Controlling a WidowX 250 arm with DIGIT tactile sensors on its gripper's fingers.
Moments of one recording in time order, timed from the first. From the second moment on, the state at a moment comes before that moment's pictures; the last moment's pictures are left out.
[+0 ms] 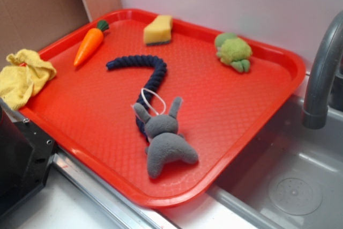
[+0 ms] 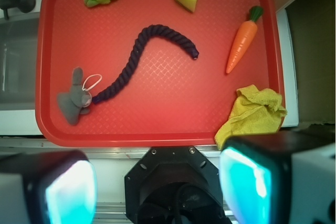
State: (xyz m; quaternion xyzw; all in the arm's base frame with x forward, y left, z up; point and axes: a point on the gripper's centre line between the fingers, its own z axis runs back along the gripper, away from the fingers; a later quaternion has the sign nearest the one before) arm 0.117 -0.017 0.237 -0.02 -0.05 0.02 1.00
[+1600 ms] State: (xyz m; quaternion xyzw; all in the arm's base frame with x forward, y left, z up) arm 0.221 0.021 0.172 -0.02 -0.18 0.20 0.96
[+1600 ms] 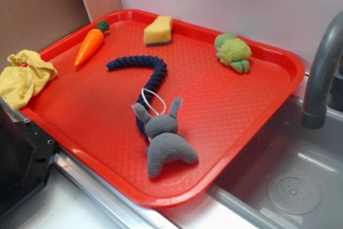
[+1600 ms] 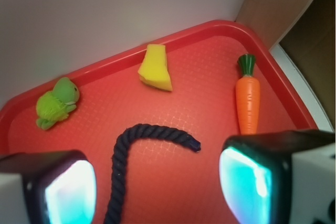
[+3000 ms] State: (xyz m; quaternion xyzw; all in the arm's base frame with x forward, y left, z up) arm 0.337 -0.073 0.068 0.00 -0.22 0.10 0.97
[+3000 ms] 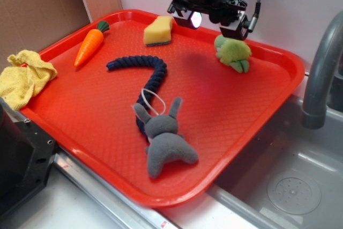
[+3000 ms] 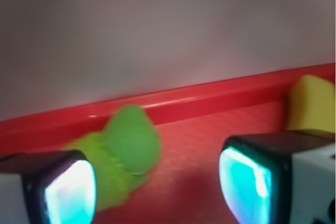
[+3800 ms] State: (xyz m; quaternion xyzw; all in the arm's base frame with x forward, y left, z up) arm 0.351 -0.083 0.052 -0.05 -0.14 0.24 0.96
